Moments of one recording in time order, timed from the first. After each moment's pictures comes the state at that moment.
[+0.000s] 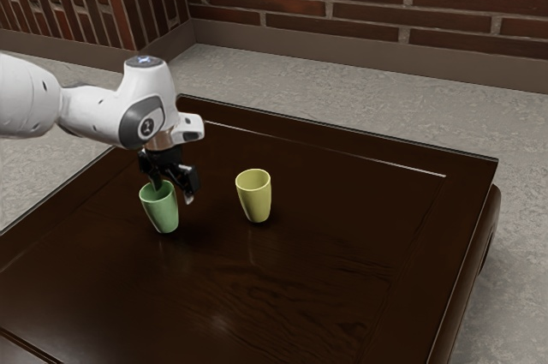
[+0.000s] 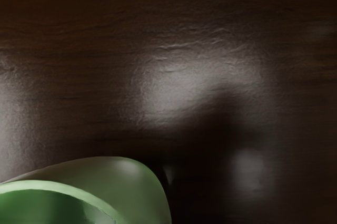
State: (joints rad) arm 0.05 0.30 0.08 -1.96 0.07 2.27 0.13
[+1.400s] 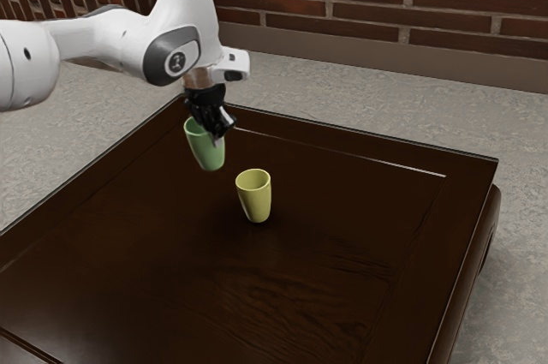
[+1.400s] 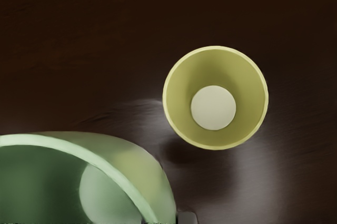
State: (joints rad) arm 0.06 0.22 -0.16 -1.68 0.17 2.00 0.09
